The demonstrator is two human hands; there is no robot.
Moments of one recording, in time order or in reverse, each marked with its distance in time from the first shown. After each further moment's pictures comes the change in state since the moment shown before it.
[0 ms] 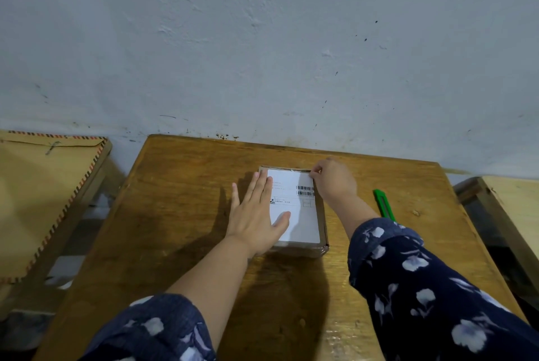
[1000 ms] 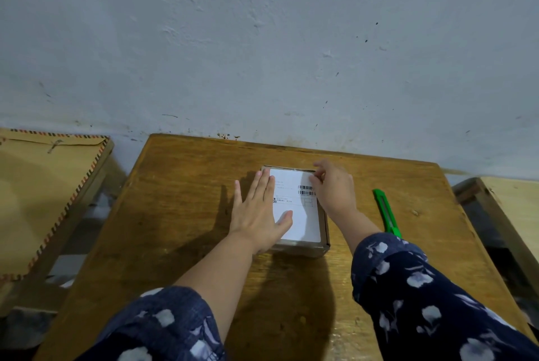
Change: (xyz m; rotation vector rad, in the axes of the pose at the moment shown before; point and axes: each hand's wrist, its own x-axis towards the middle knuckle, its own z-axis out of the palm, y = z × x) left_hand -0.001 0.004 -0.003 0.053 -0.032 0.000; right_hand -0.023 0.013 0.012 0.152 0.162 -0.123
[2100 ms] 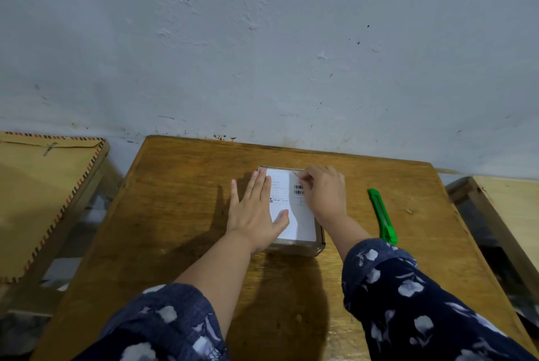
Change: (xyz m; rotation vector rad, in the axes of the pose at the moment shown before) left_hand -0.002 -0.001 0.001 0.034 -0.009 0.001; right_hand -0.018 -0.017 -0.002 -0.093 0.043 -0.132
